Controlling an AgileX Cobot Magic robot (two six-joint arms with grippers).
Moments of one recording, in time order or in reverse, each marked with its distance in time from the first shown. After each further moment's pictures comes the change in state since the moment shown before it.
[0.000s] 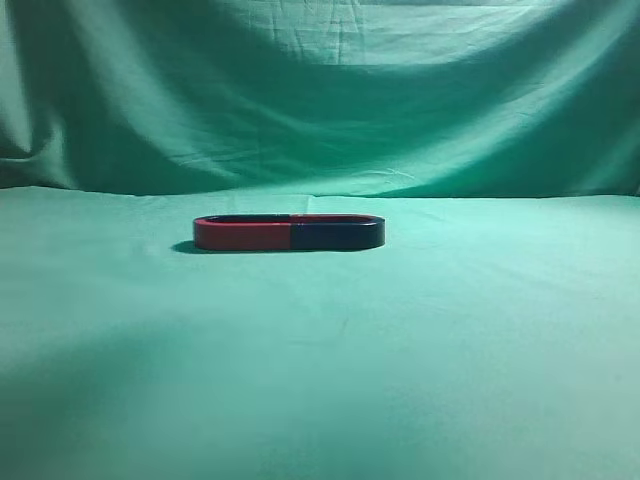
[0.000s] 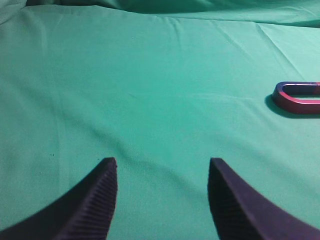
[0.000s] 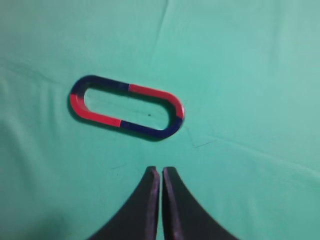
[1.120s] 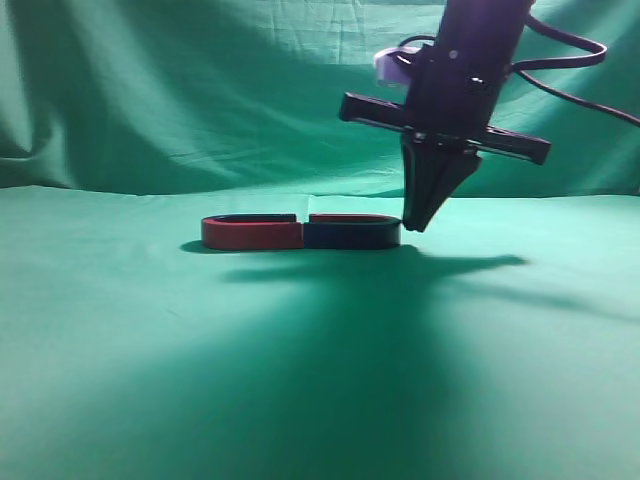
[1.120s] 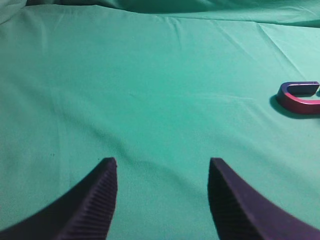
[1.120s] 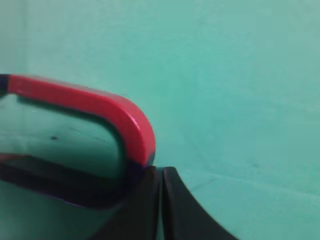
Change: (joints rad) left arm 0.000 0.000 0.000 0.000 0.000 0.000; right arm -0.030 0.293 0.304 0.079 -0.423 0.006
